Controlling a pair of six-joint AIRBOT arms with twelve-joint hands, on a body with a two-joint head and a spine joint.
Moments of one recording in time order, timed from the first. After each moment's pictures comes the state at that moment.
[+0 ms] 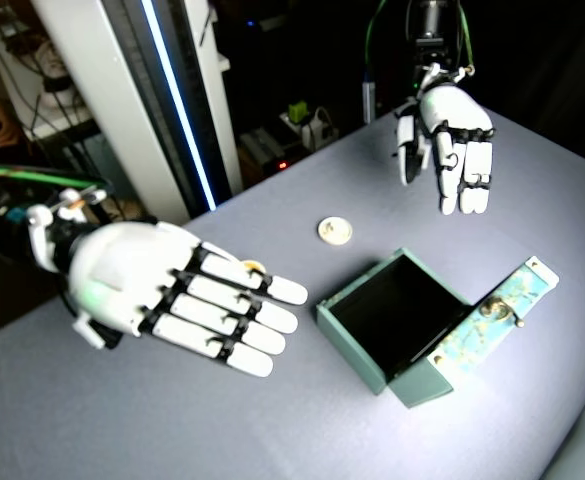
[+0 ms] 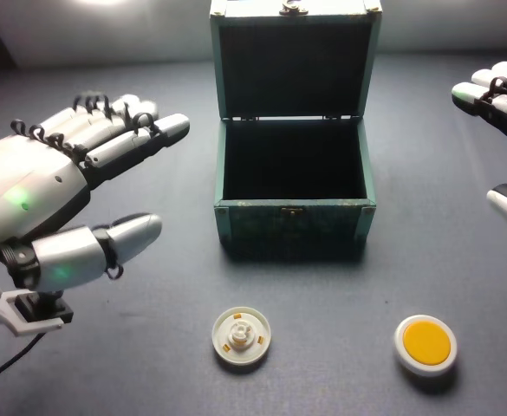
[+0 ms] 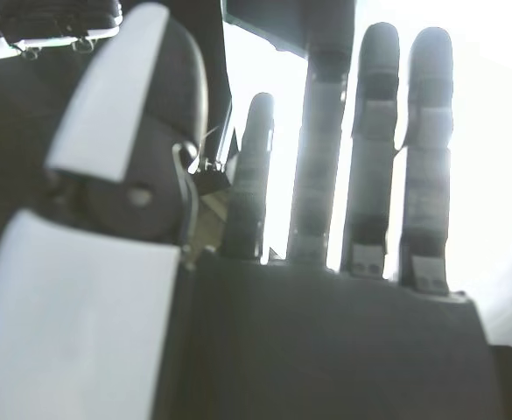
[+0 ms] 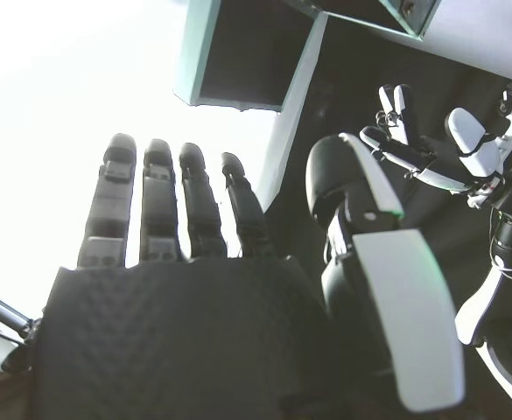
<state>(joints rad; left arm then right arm) 0.94 -0.96 1.08 -0.08 -1.17 0.82 -0.94 -0.85 0.90 0.28 1.13 -1.12</state>
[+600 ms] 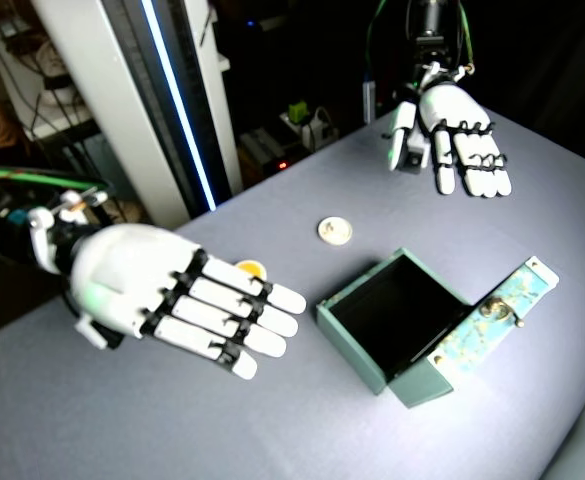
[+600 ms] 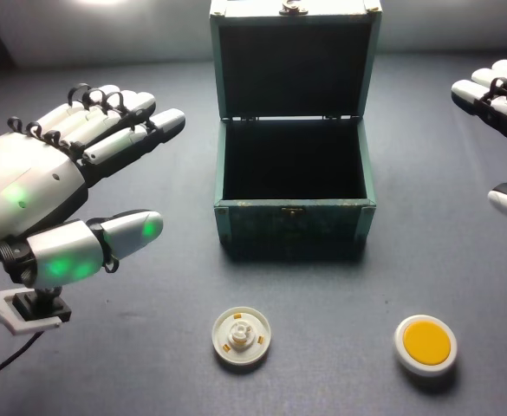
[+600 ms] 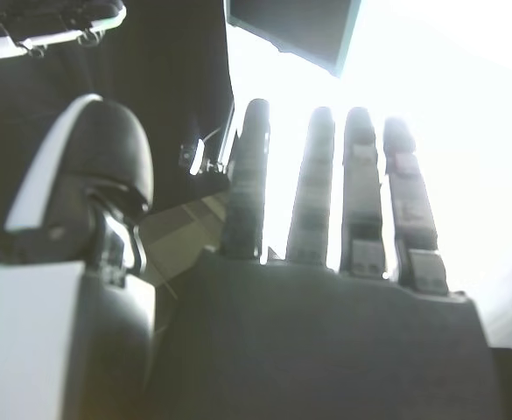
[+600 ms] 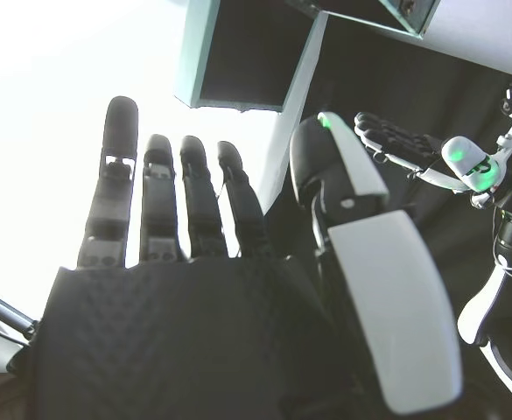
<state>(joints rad) 0.94 -0.96 1.08 -0.07 -1.16 0.81 -0.94 -0.85 0.90 0.28 1.13 -1.10</state>
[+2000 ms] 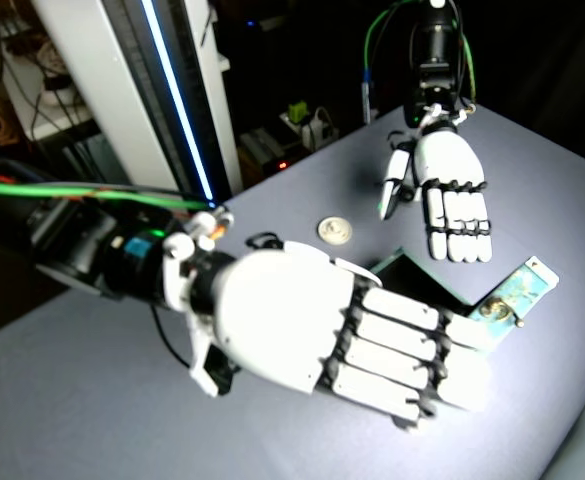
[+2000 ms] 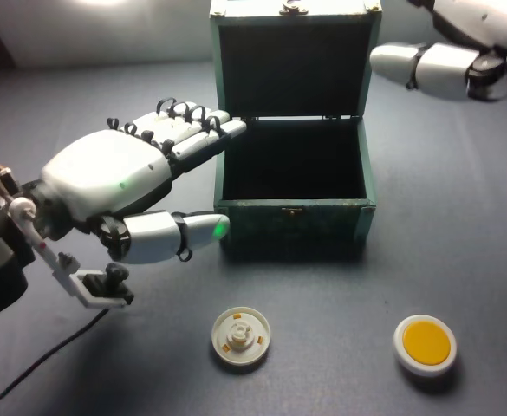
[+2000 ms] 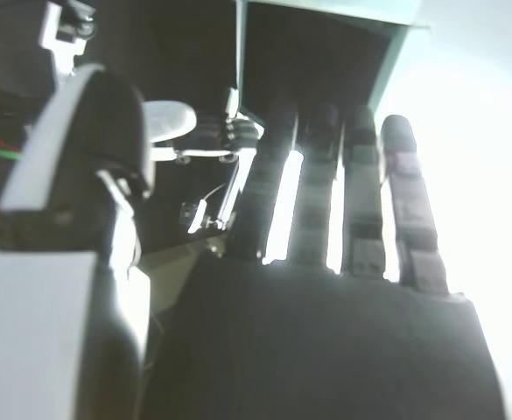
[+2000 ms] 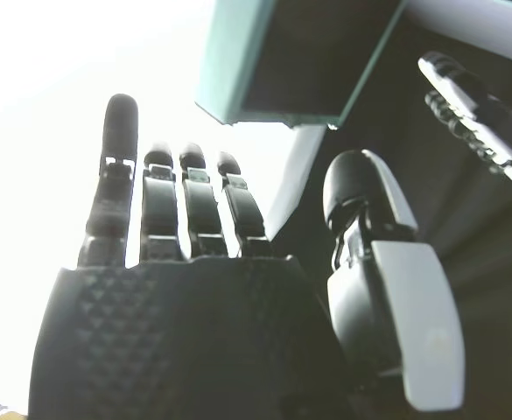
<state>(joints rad) 0.72 -1.14 1.26 0.06 -0.85 0.73 -0.40 -1.13 1.29 0.29 0.63 -1.20</state>
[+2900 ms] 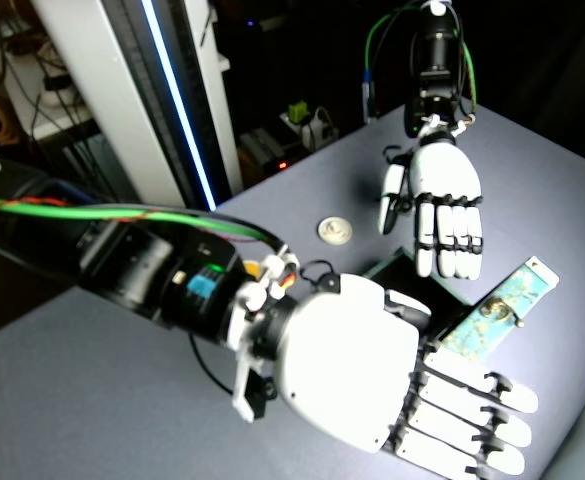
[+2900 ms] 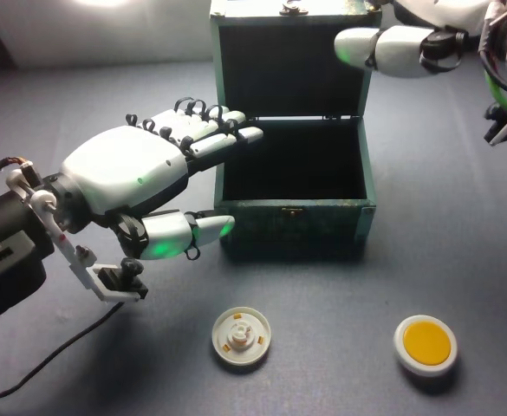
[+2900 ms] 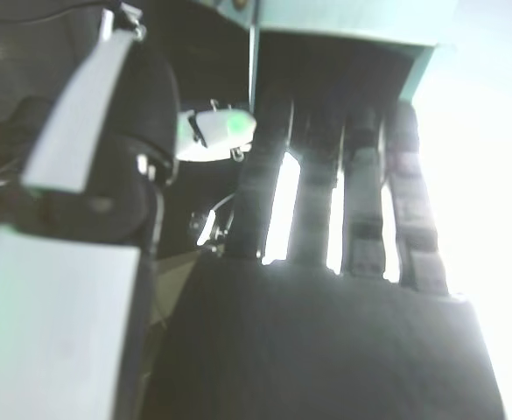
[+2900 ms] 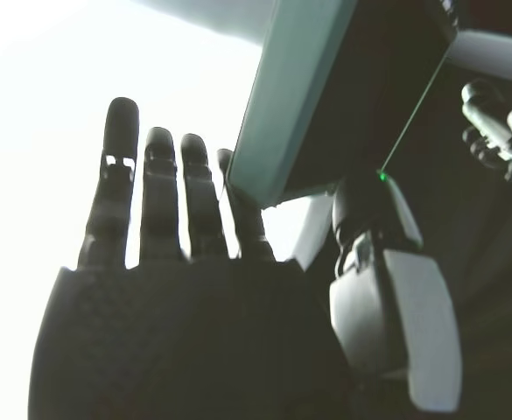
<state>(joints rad) 0.70 -1.18 1.30 0.09 -0.82 0.71 -0.34 -1.27 1.46 0.33 0.50 -1.19</state>
